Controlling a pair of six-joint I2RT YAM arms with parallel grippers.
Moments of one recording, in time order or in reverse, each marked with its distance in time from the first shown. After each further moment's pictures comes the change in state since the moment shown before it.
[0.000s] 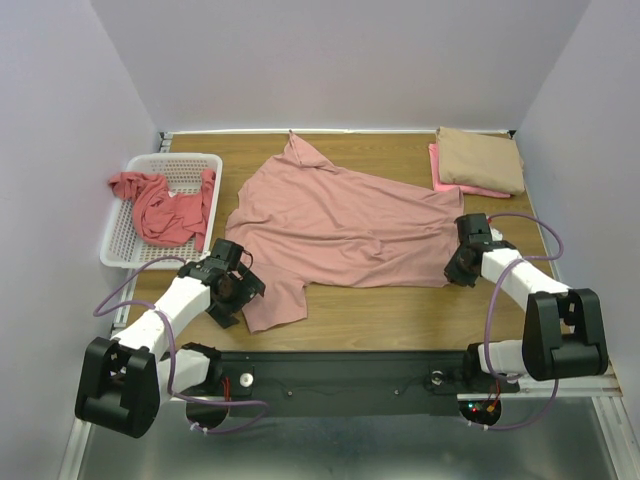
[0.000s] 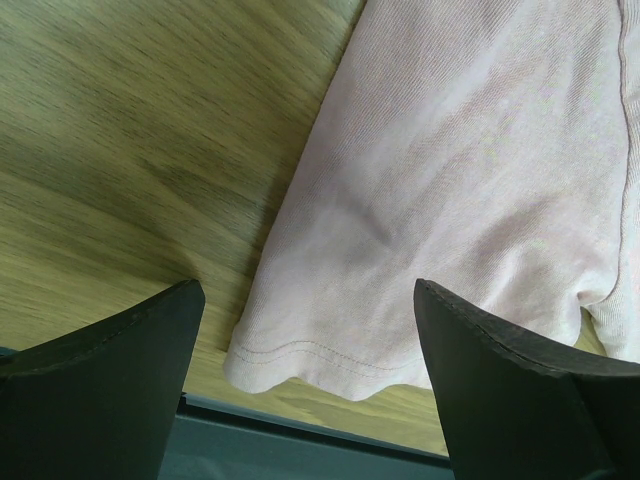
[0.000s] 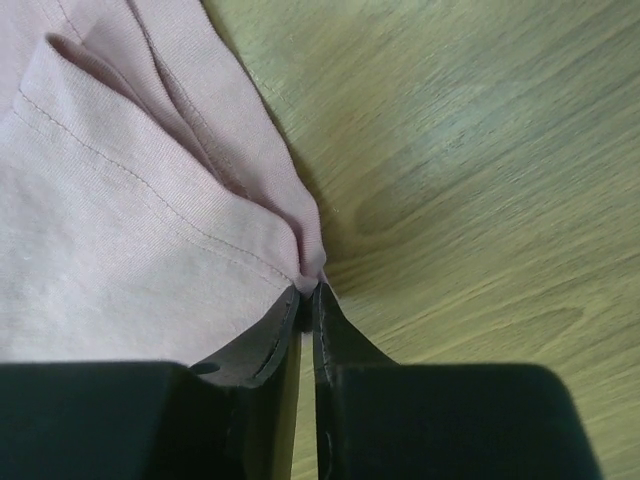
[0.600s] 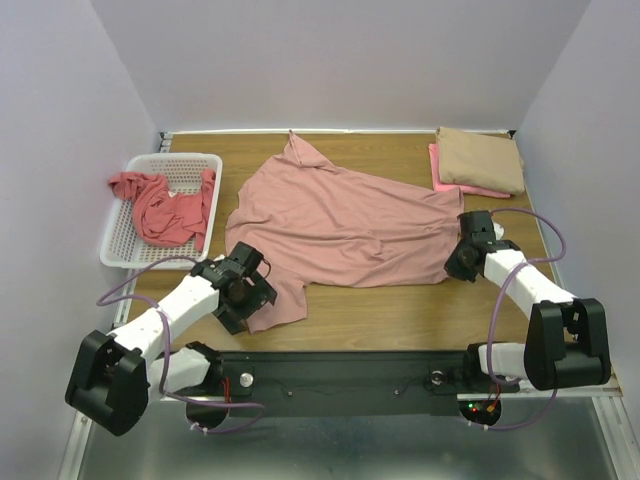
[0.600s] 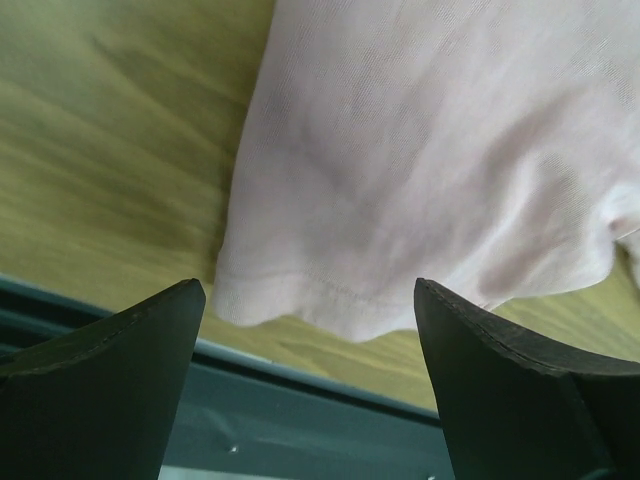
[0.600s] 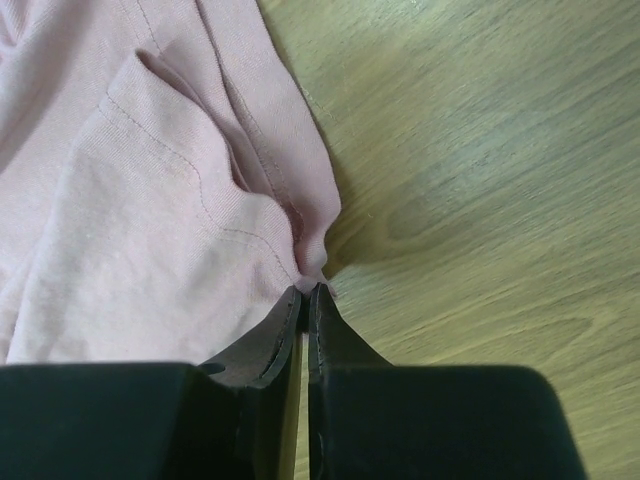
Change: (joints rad) left arm -0.182 0.005 0.059 -0.118 -0.033 -0.124; right arm 0.000 -0.051 0.021 -0.003 -0.027 -0.020
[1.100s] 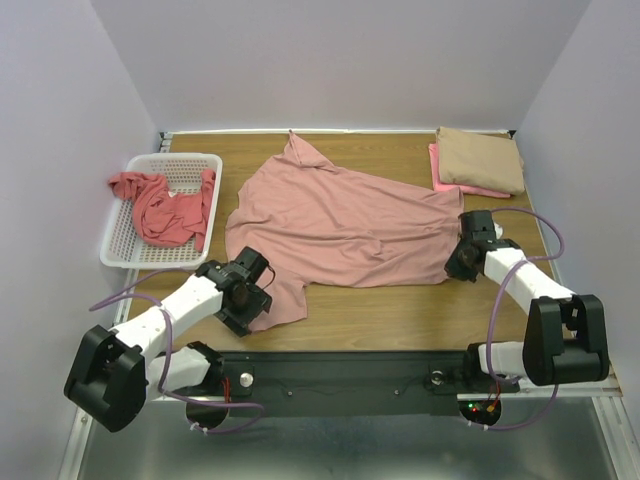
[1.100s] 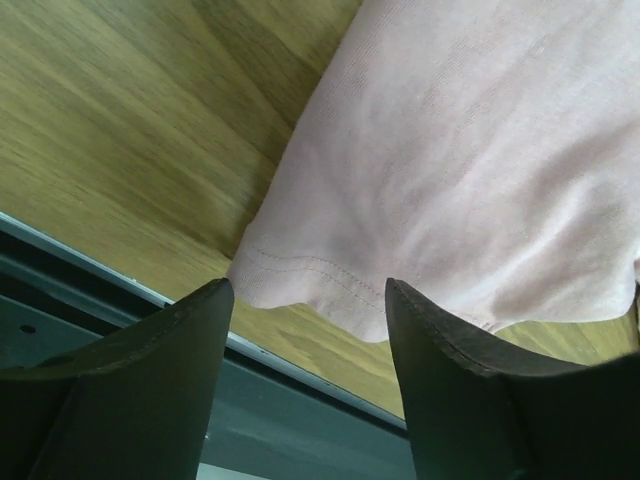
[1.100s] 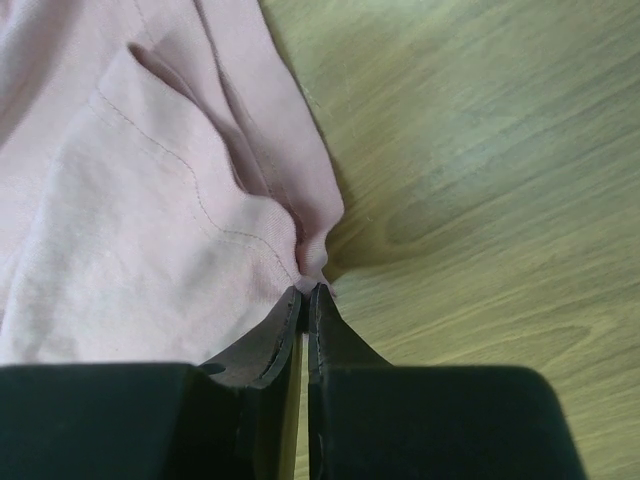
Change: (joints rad) left arm -0.075 0.011 0.000 -0.076 -0.035 -0.221; right arm -0.015 0.016 0.002 -0.001 -0.022 -0.037
